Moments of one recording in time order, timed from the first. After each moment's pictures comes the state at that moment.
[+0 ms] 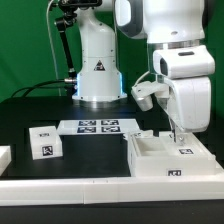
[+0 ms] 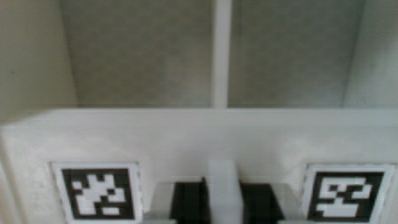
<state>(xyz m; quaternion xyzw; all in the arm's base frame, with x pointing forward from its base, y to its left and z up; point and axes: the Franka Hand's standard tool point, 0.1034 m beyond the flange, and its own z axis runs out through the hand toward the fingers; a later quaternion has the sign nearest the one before) 0.582 0.106 0.057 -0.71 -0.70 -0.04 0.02</state>
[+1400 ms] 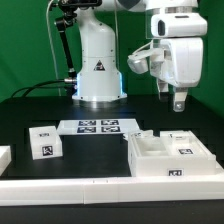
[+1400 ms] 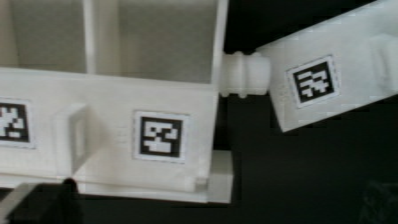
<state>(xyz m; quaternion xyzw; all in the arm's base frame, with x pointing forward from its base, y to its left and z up) 0.502 0.102 0.100 -0.68 -0.73 -0.04 -0.02</state>
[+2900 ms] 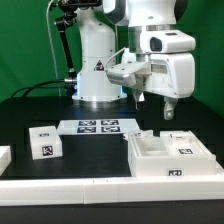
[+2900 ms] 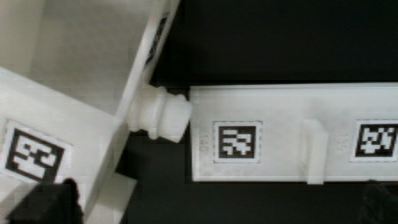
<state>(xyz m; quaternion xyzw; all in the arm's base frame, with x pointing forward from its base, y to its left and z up) 0.478 0.083 0.078 -0.55 -0.83 -0.03 -0.01</state>
